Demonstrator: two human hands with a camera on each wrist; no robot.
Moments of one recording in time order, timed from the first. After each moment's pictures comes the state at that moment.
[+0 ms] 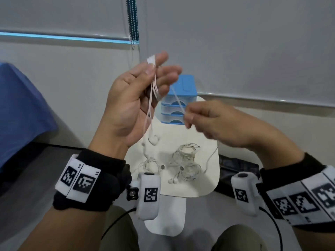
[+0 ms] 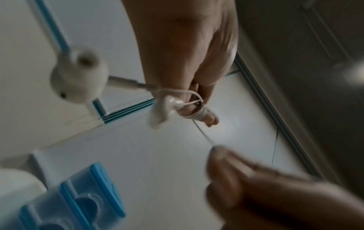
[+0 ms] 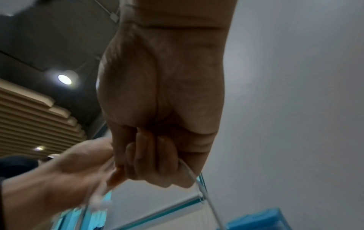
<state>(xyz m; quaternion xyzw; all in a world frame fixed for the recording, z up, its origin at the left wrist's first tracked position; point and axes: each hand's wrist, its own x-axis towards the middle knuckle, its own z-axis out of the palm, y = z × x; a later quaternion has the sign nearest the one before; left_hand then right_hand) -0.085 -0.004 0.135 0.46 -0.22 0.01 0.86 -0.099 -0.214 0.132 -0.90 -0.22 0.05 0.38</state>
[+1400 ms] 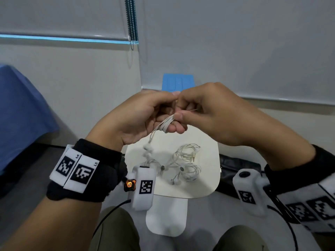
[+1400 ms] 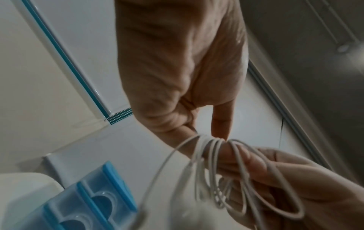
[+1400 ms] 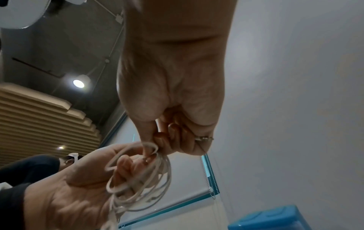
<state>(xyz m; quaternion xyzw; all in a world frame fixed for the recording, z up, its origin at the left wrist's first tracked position) -0.080 -0.007 0.142 0.67 -0.18 -0.21 0.69 -0.110 -0.193 0.162 -0.92 -0.28 -0.06 0.28</state>
